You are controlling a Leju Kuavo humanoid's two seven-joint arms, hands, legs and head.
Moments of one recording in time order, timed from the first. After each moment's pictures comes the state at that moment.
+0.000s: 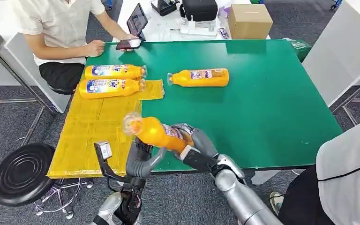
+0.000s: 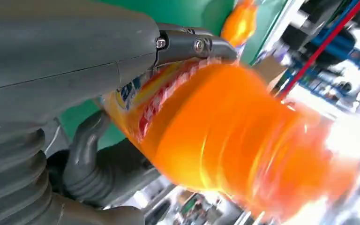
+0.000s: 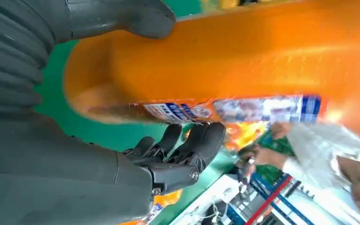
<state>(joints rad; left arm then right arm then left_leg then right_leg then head) -0.11 -0.21 -0.62 -1.31 0.59 0.07 -0.33 -0.34 0.03 0.56 -1.04 0.47 -0.09 -0.49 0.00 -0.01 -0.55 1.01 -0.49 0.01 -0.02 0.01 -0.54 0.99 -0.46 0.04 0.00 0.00</state>
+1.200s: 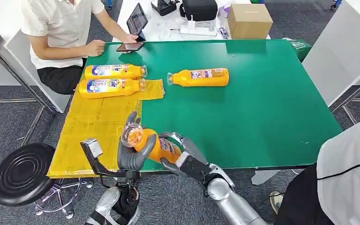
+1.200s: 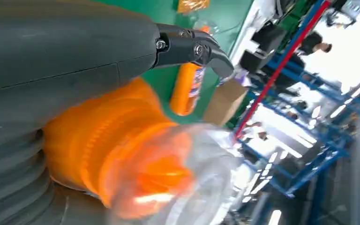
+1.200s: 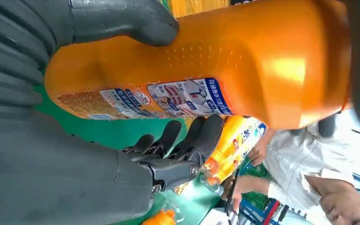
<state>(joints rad) -0.14 -0.21 -0.62 -1.33 0.53 0.16 -0.42 -0.28 0.05 0.62 -1.09 0.31 -0.05 -0.50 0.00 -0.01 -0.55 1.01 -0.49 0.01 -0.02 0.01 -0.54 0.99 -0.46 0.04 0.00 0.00</state>
